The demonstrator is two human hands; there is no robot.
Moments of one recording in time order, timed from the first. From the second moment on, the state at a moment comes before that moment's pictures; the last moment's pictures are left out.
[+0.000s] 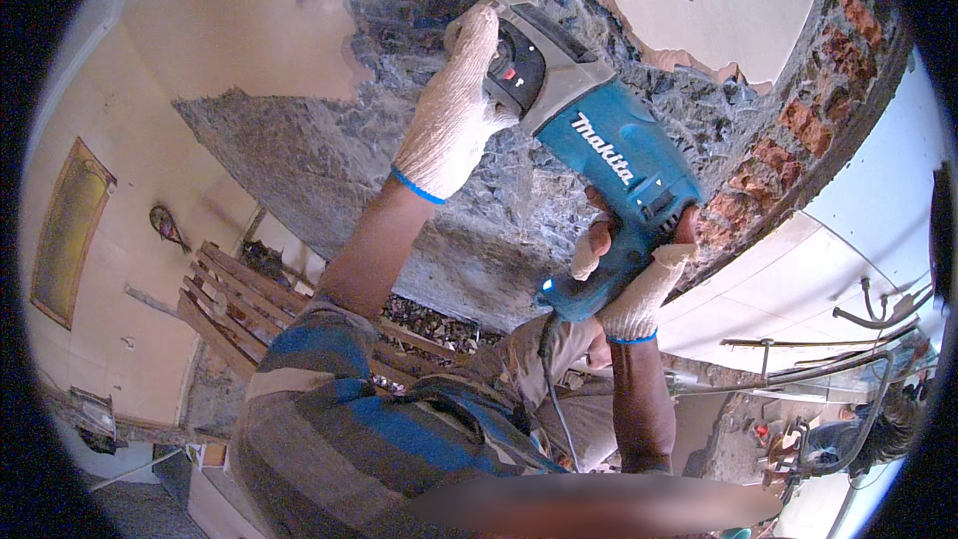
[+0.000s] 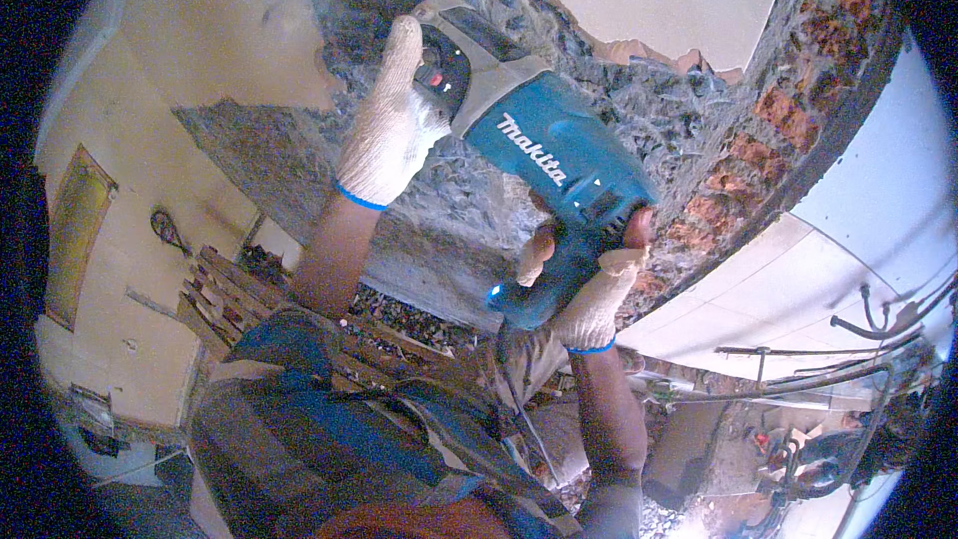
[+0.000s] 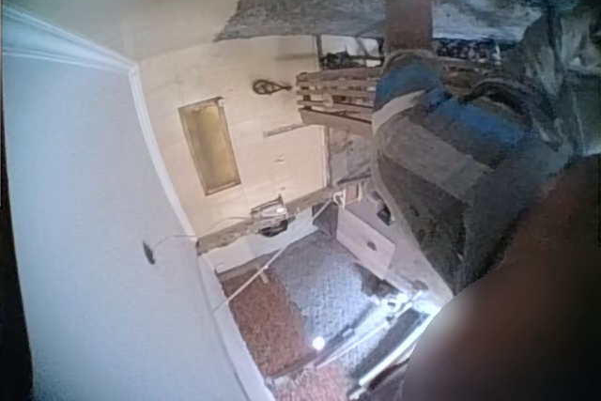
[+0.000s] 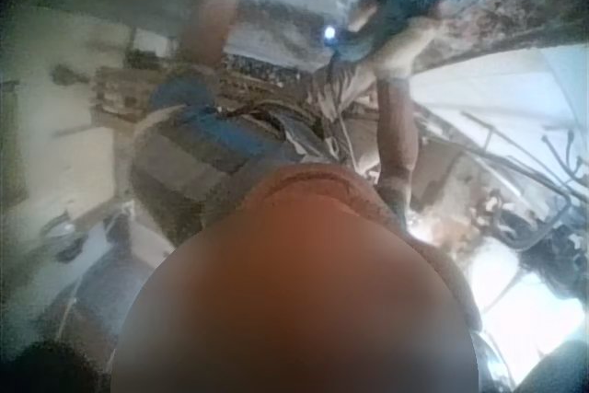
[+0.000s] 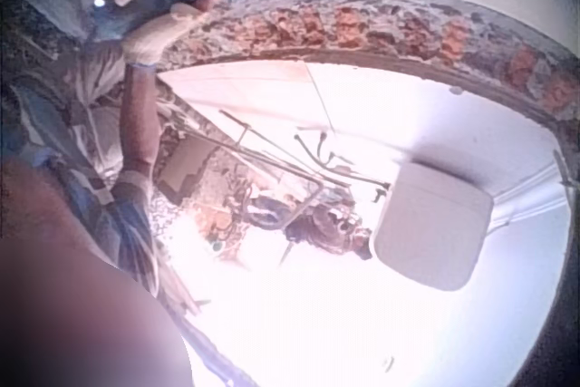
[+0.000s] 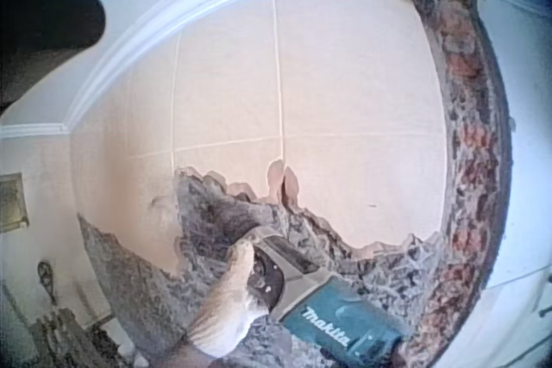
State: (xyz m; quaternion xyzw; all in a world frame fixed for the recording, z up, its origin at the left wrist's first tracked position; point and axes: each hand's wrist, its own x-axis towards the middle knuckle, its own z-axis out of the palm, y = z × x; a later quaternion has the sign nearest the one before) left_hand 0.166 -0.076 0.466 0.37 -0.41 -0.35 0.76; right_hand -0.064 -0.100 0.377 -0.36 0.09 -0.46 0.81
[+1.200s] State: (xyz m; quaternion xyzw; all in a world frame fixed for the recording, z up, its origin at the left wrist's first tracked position) left_hand 0.143 -0.041 0.413 0.47 -0.43 -0.21 0.74; right_hand -0.048 0.001 0.235 0.01 0.13 -0.48 0.87
